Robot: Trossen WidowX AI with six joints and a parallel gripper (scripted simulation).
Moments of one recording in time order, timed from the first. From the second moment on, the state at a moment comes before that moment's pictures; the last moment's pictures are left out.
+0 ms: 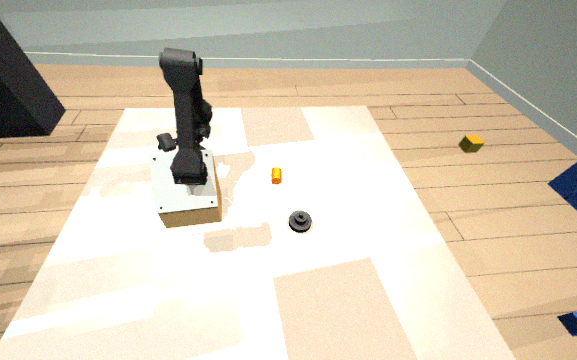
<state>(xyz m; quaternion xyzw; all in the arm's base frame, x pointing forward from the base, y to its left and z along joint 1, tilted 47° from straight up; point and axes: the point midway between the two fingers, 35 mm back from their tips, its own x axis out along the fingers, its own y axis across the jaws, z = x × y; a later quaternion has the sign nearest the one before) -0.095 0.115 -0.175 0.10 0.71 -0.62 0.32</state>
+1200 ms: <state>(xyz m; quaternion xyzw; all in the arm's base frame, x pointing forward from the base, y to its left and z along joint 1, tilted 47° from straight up) 0.160 0.109 -0.198 -0.34 0.78 -0.04 0.53</state>
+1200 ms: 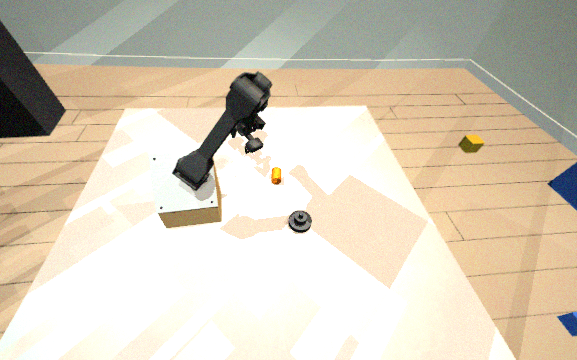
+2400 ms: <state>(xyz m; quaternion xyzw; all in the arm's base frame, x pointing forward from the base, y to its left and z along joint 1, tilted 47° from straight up) 0.291 0.011 -0.148 -0.64 0.70 0.14 0.27</state>
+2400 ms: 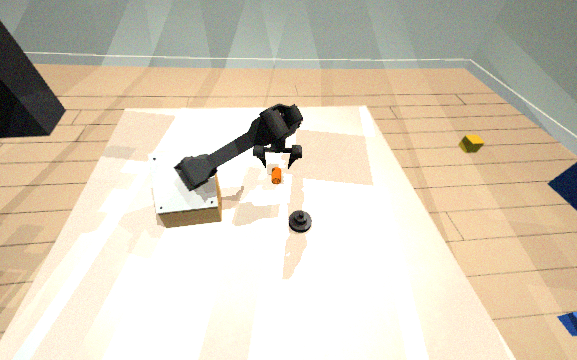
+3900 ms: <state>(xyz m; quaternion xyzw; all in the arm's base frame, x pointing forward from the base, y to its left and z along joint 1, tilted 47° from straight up) 0.290 -0.022 -0.178 -0.64 0.70 0.14 0.27</state>
